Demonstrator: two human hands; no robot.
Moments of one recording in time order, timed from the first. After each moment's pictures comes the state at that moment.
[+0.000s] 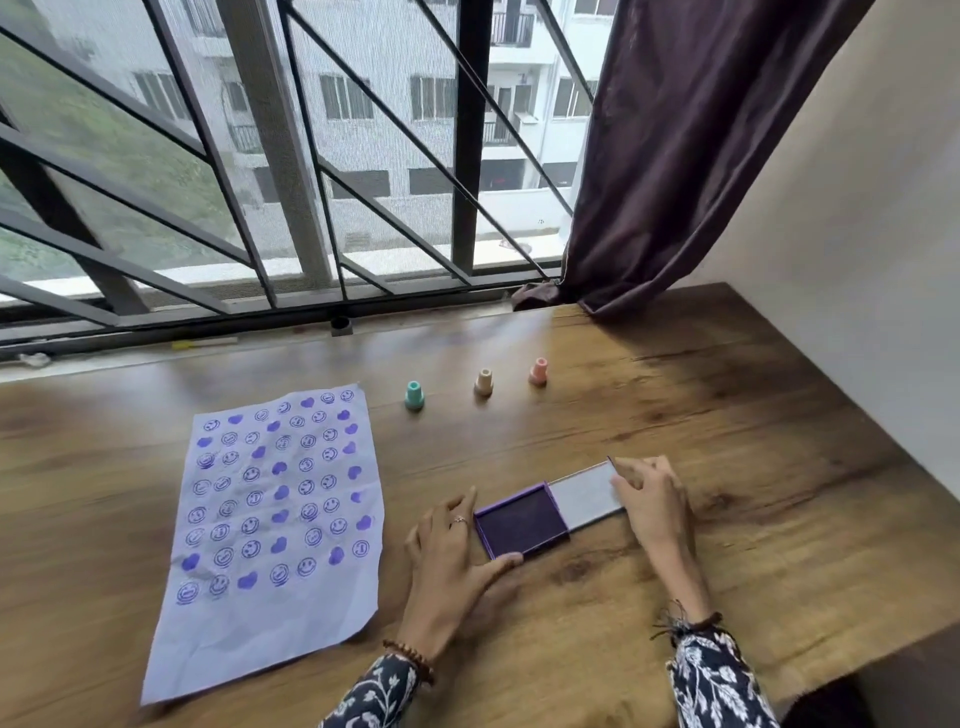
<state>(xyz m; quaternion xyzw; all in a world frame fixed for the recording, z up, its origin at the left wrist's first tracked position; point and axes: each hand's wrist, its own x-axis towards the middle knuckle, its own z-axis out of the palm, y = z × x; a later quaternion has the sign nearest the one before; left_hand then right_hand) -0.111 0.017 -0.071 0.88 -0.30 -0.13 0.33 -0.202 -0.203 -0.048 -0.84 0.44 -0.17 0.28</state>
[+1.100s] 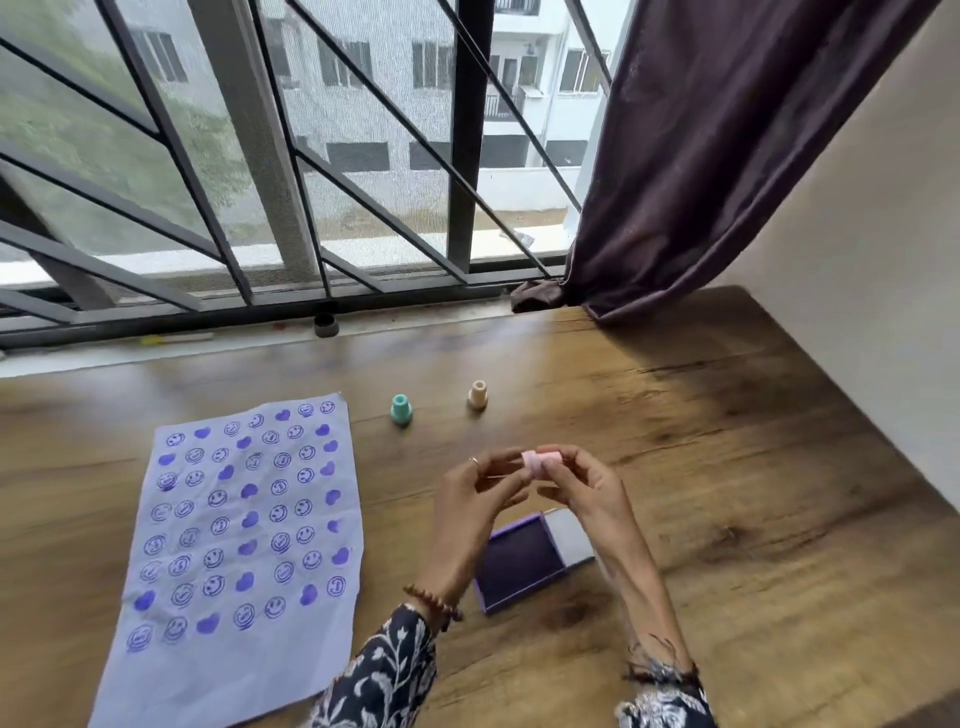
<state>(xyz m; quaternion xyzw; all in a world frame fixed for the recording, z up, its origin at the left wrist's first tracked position) -0.074 -0.053 -0.006 0.64 -0.13 -0.31 0.69 -0.146 -0.167 -0.007 -0.62 0.27 -0.16 0.72</state>
